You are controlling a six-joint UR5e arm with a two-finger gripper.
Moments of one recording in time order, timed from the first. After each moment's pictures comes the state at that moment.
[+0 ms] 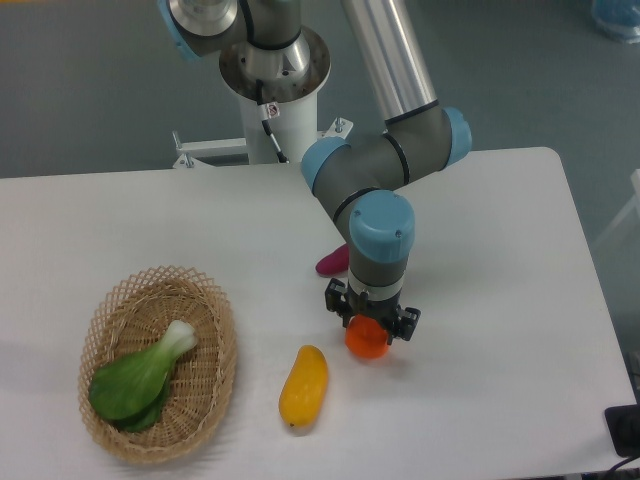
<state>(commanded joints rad) 2.45 -2.05 -1.71 -0.85 1.54 0.90</state>
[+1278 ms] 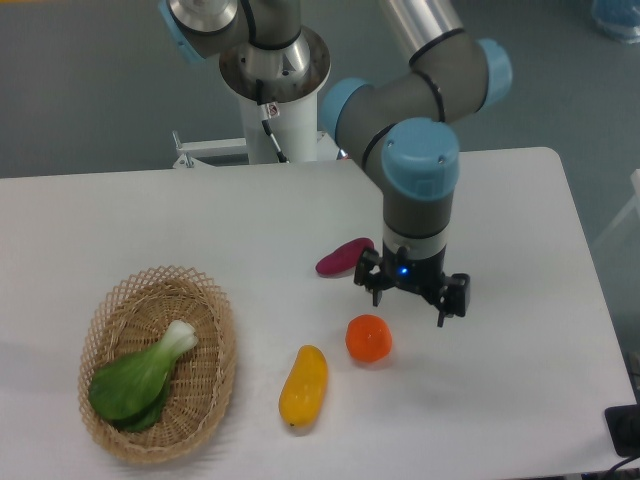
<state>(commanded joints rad) 2.54 -1.90 -1.47 -1.16 1.54 1.01</state>
